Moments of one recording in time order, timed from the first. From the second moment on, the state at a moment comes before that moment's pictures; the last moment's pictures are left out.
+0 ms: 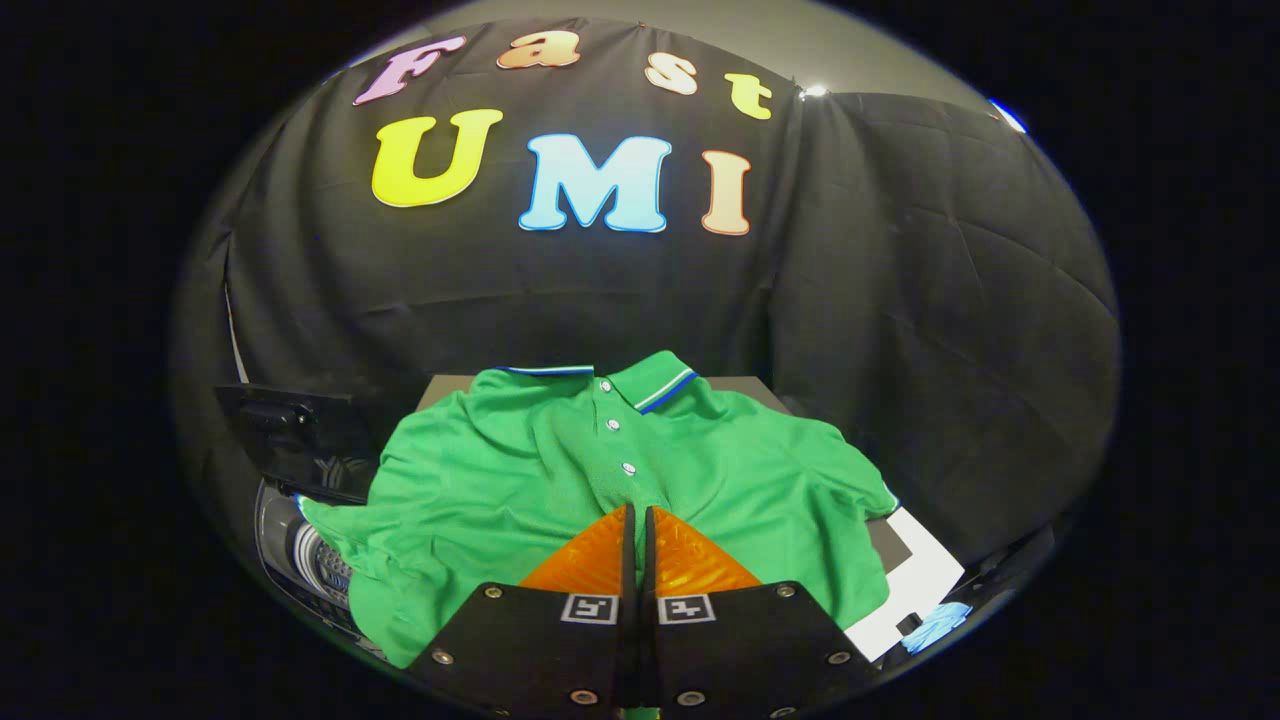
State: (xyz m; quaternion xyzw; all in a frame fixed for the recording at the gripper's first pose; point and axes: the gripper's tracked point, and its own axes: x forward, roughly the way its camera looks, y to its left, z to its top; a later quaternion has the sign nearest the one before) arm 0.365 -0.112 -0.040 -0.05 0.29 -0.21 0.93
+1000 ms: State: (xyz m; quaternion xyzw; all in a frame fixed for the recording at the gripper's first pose) arm 0.379 0.095 0.110 -0.02 0.20 -0.05 0.98
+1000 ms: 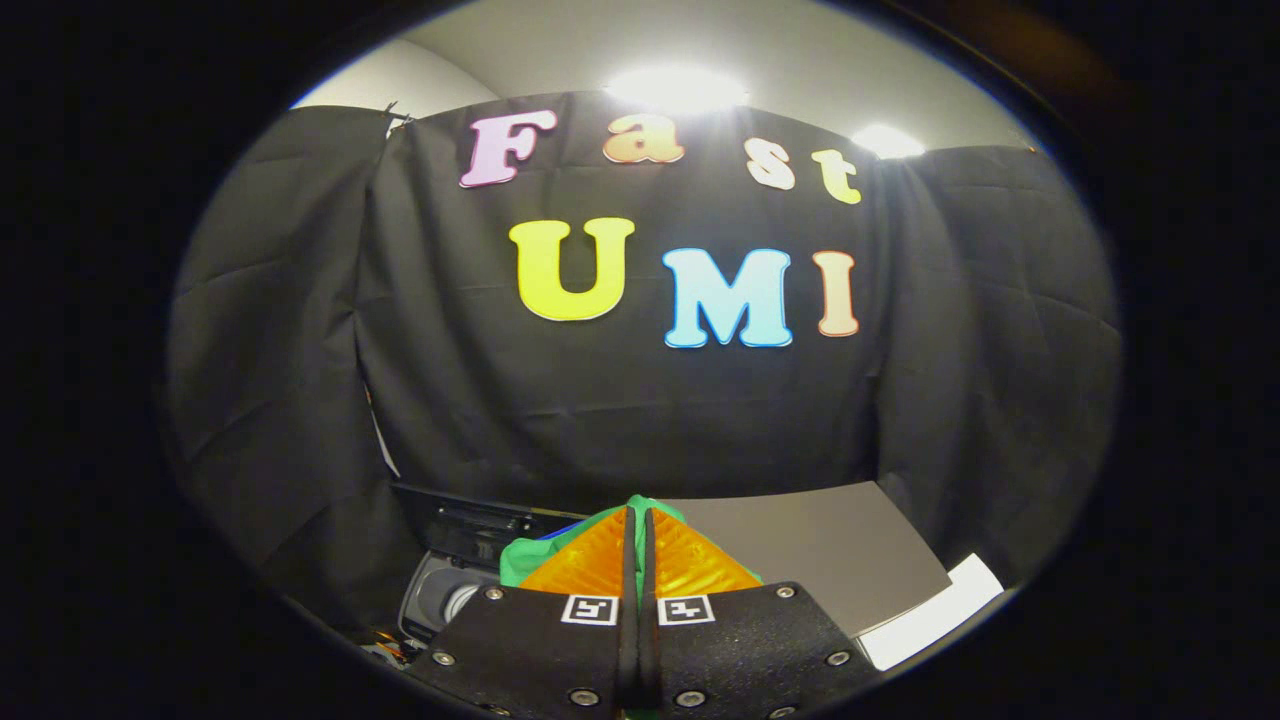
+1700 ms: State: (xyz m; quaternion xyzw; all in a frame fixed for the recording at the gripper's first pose) arm 0.414 0.237 0.034 -0.03 0.22 -0.04 0.97
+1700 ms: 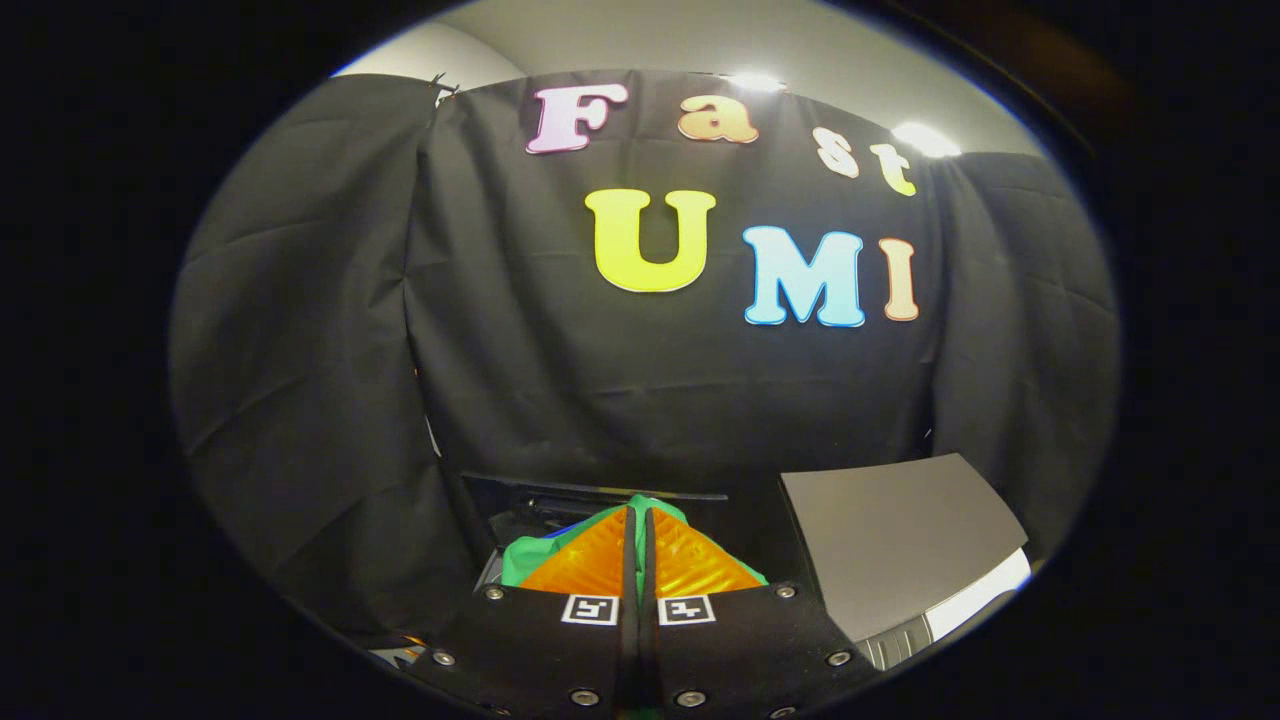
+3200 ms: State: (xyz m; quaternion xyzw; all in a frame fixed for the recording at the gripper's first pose) arm 0.445 0.285 -0.276 0.02 0.42 -0.07 0.90
